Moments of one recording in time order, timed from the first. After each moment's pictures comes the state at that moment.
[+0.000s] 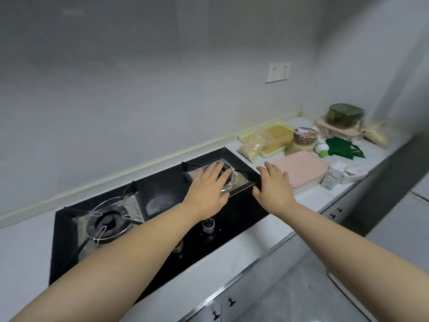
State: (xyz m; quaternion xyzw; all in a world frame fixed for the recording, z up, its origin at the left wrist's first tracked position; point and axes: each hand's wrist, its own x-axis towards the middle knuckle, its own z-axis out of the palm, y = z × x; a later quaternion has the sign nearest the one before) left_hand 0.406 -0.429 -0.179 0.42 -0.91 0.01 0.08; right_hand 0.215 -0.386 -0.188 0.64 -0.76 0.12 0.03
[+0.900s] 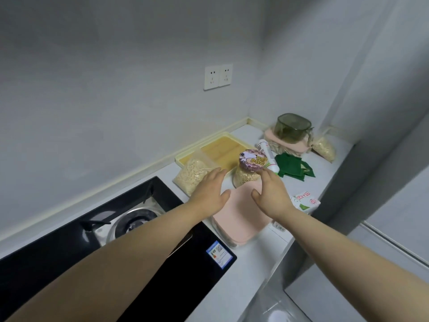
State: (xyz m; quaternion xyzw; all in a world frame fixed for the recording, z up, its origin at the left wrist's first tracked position) left_hand 0.129 -0.608 -0.201 0.35 -0.89 -0.27 0.14; right_hand -0.036 -0.515 -0.194 0.54 -0.82 0.19 -0.03
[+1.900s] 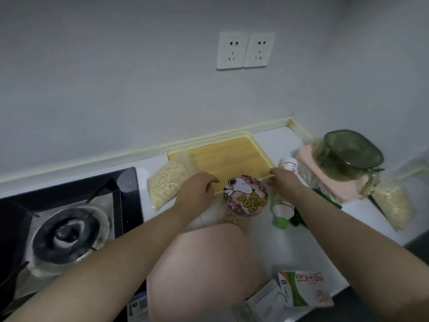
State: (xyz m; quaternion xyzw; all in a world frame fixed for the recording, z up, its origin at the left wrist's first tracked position) left_hand -0.031 -0.721 -0.268 0.55 -0.77 -0.23 0.25; right_hand -0.286 -0.757 -0.280 0.39 -0.78 0.27 -0.41
